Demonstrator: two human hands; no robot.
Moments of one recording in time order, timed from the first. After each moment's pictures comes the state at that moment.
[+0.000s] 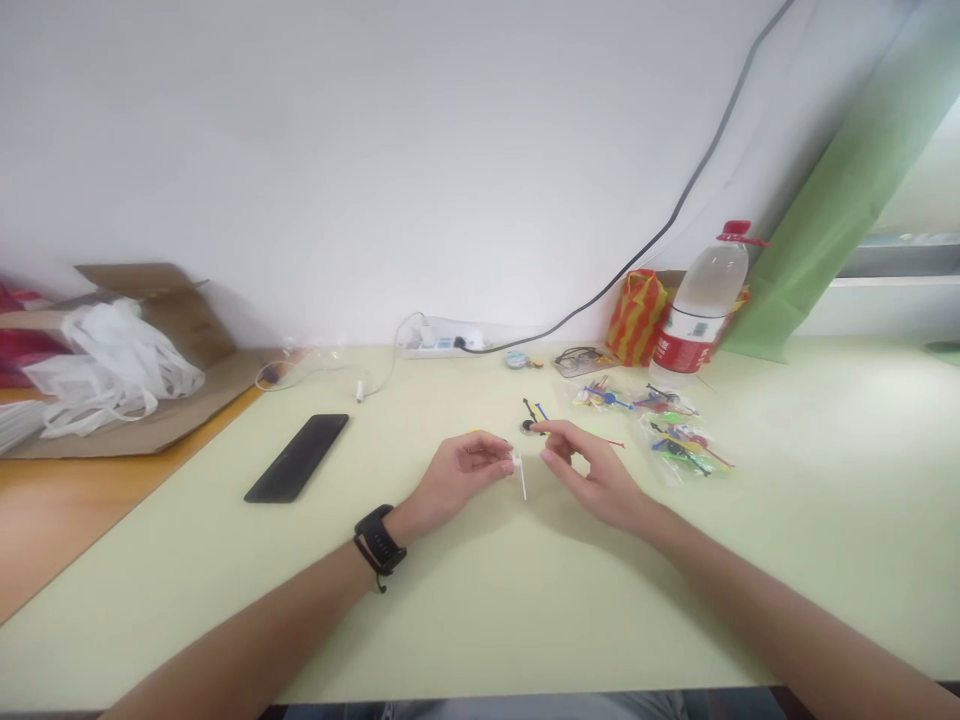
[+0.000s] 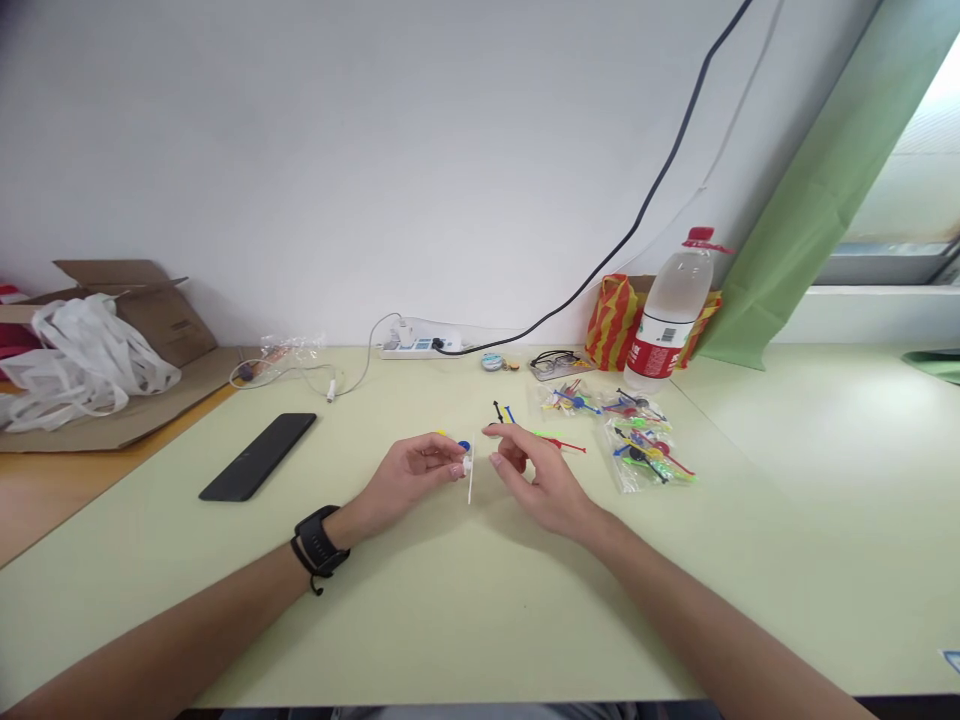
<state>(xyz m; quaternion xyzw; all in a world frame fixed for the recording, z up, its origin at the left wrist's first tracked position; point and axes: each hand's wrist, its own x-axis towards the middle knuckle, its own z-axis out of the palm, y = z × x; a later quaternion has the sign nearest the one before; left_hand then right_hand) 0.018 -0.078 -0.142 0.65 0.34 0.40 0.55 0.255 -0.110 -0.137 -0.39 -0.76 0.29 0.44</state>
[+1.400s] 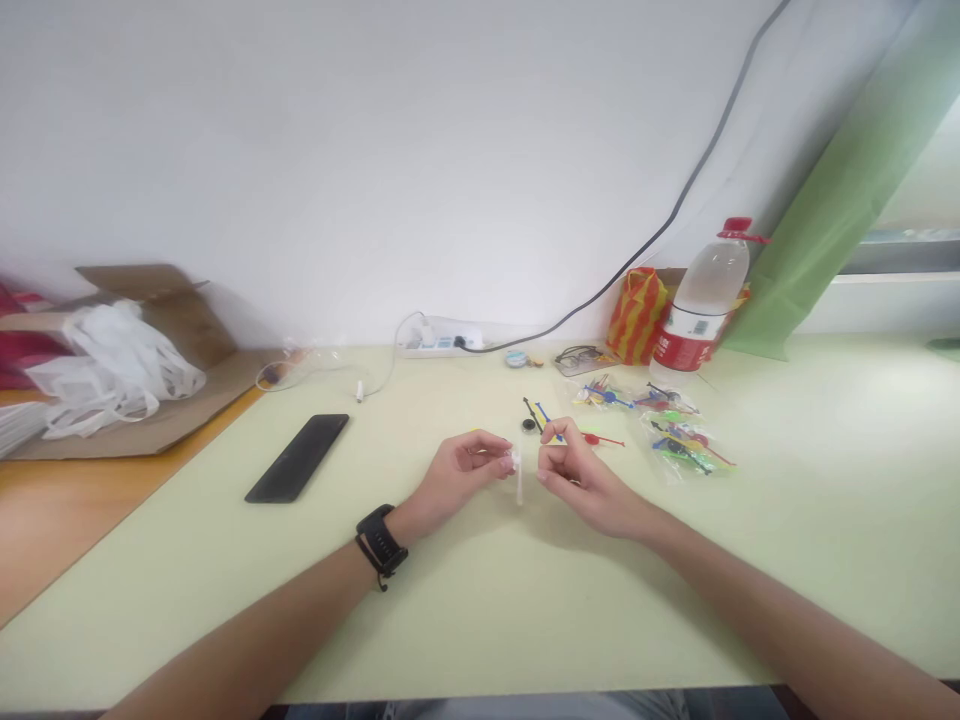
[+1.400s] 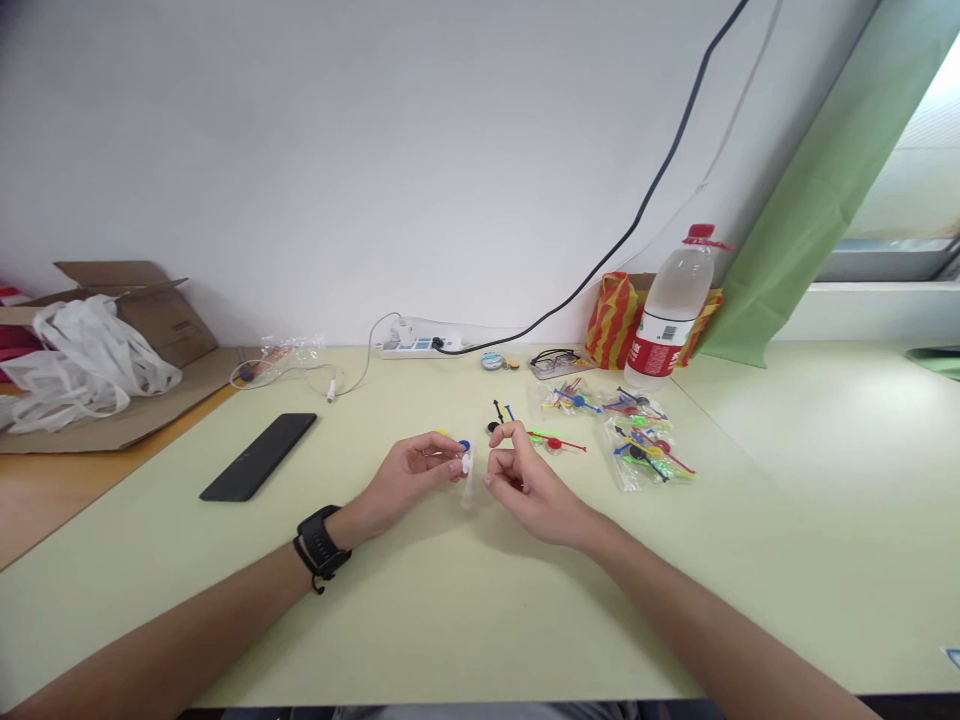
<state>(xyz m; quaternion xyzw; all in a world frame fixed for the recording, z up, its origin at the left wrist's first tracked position) 0.018 -0.078 -0.142 0.63 0.35 0.40 0.57 0.248 -0.121 -0.129 -0.34 -0.70 0.50 0.38</state>
